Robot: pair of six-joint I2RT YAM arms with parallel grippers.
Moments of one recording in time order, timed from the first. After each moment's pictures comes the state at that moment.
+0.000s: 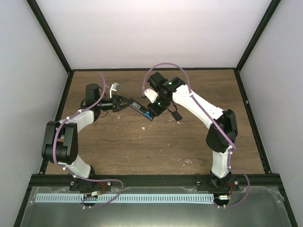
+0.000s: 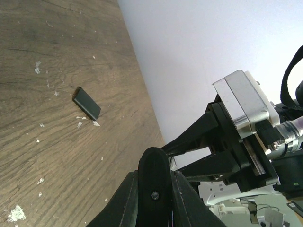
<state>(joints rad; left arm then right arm) -0.10 1.60 0.86 0.30 1.24 -0.79 0.71 1.90 1.82 -1.17 -0.22 -0.12</state>
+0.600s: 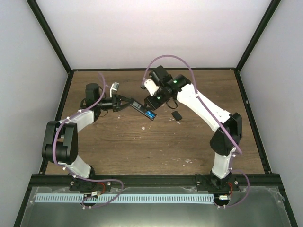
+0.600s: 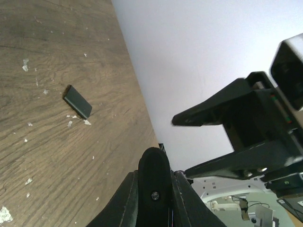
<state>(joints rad) -0.10 1.60 0.86 0.33 1.27 -0.84 0.71 1.85 1.85 -1.07 -0.19 -0.10</state>
